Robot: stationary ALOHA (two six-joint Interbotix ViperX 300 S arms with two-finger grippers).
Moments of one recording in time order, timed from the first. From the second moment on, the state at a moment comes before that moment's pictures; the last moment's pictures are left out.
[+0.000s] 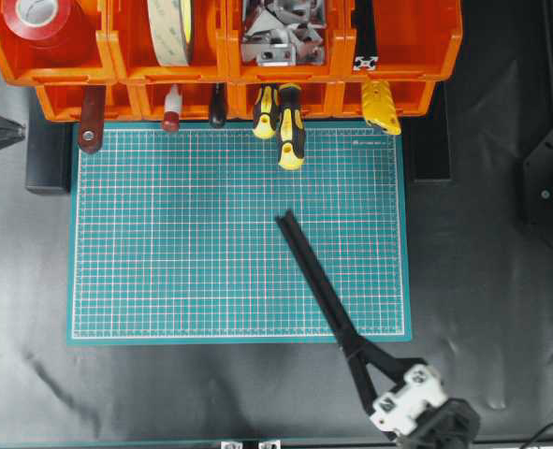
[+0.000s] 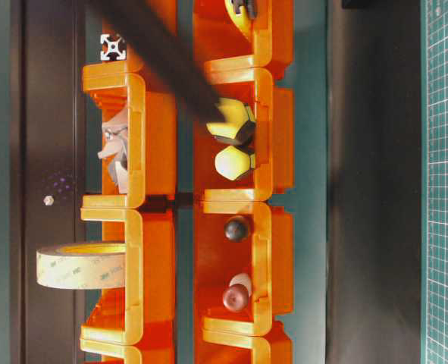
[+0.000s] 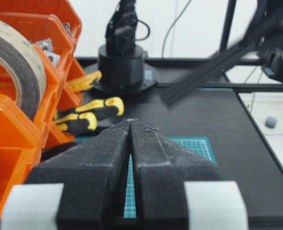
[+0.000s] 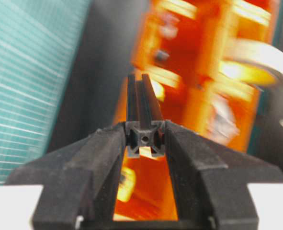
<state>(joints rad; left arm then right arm) -0.01 -1.09 1.10 0.04 -0.03 -0.06 0.90 0.25 0.04 -1.07 1.63 0.26</state>
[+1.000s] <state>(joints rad) -0.01 -1.11 1.10 0.04 -0.03 -0.08 0.54 0.28 0.33 -1.05 1.01 0.28</state>
